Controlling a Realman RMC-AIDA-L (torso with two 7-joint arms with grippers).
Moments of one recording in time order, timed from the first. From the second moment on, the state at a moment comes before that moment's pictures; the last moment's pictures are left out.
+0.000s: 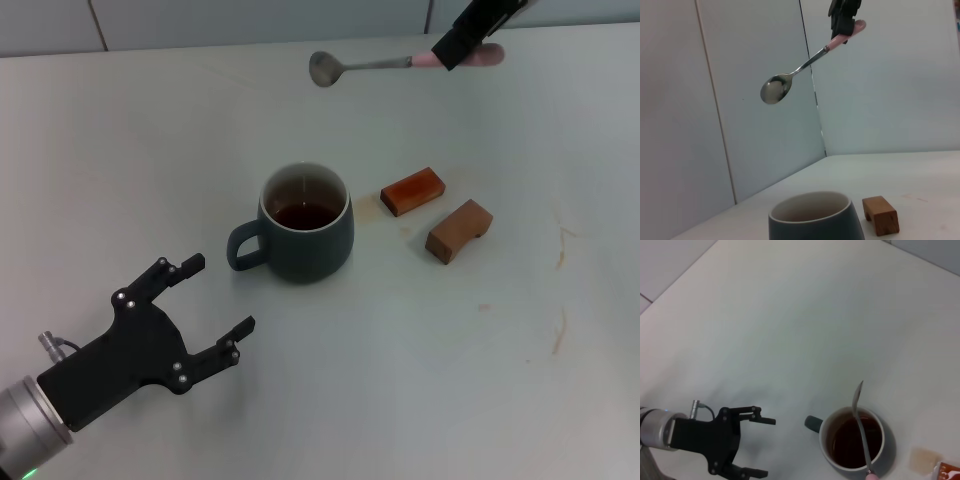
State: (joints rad) left arm -0.35 -2.07 -0.40 0.02 2.72 1.55 -0.22; right arm 1.15 1.84 -0.90 -1.06 -2.40 -2.02 2.64
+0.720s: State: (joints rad) left arm -0.36 -2.06 -0.39 0.02 2.72 1.54 -0.24; right arm 1.27 1.81 -0.92 -0.80 -2.48 -2.02 2.63
